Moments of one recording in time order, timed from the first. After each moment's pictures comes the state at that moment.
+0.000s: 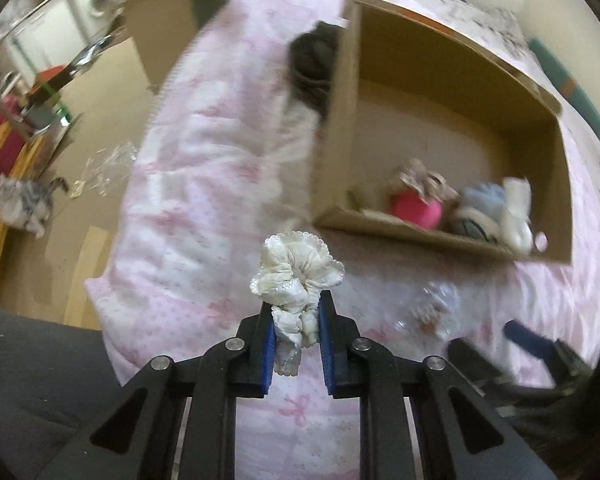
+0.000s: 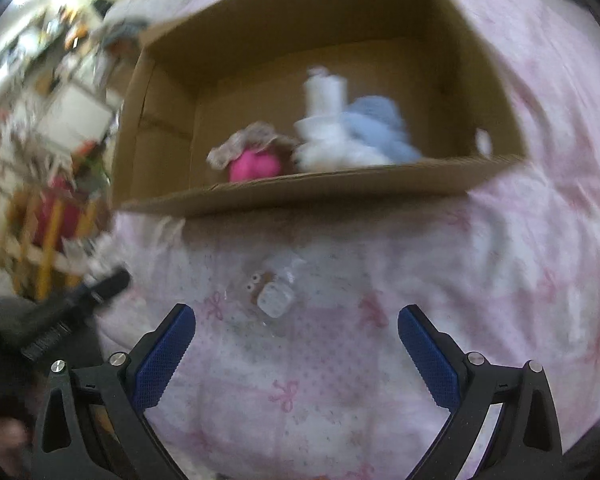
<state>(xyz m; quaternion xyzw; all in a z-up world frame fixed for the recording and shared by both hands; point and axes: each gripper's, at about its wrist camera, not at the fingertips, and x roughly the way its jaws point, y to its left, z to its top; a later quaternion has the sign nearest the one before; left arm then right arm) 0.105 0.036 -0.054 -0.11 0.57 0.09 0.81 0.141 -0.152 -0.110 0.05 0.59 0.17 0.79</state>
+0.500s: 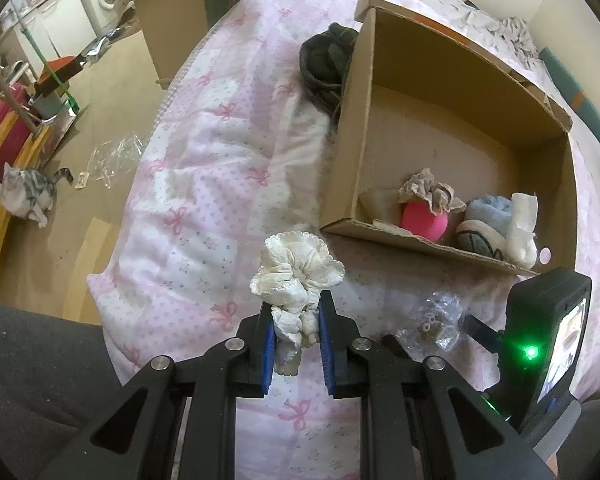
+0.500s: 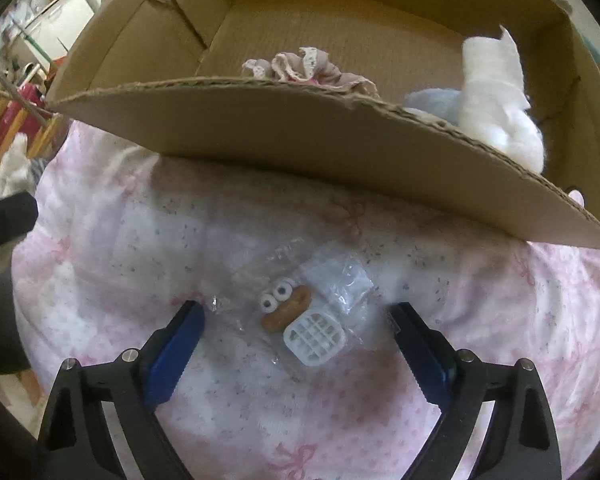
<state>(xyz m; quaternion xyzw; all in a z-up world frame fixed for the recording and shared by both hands) 0.111 0.043 -0.060 -0.12 0.57 0.10 0.81 0.149 -0.084 -0.158 -0.10 0.60 0.15 0.78</state>
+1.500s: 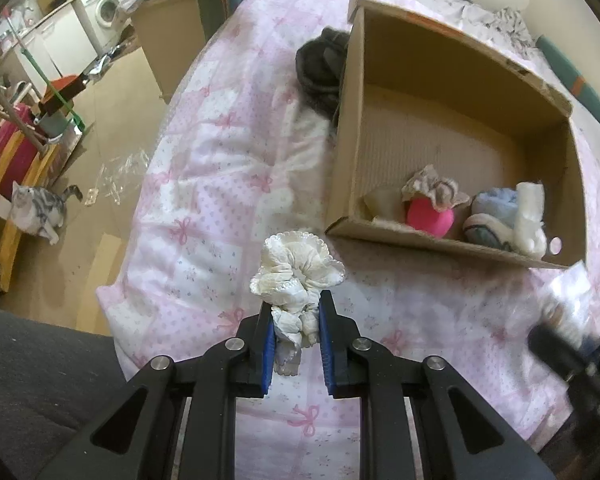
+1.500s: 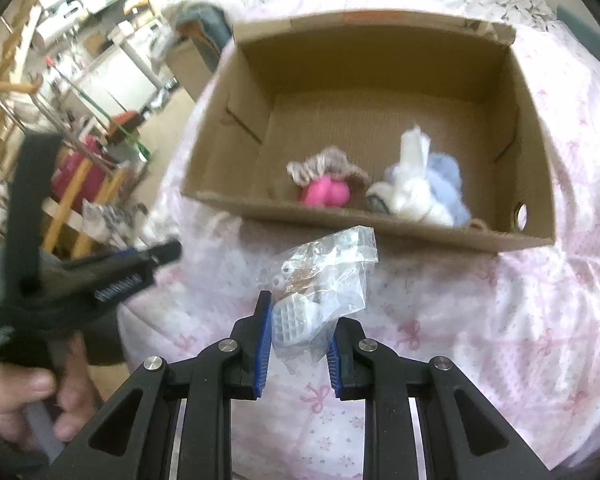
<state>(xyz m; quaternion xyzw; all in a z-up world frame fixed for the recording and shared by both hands) 0.108 0.036 -0.055 -0.09 0.55 0.11 0.82 0.120 -0.155 -0.041 0.03 0.52 0.25 0.81</state>
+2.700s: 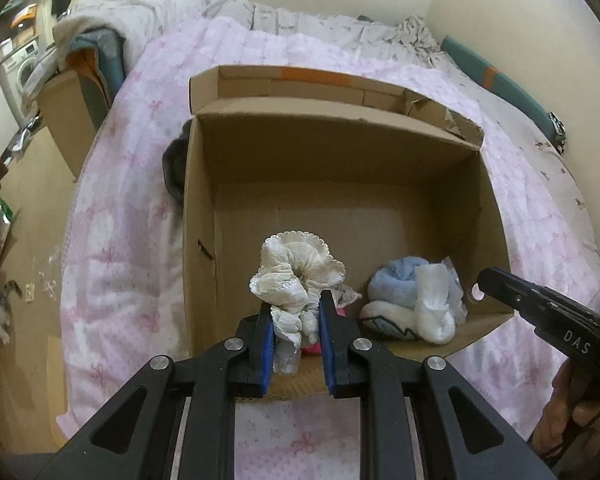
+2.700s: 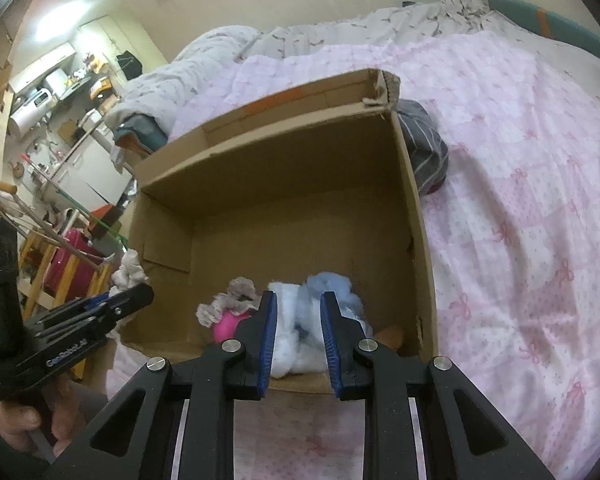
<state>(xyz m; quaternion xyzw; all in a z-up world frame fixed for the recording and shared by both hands) 0.190 -0.012 -0.027 -0.05 0.49 -0.05 0.87 0.199 -0.228 -0.042 0.12 0.46 0.18 0.86</state>
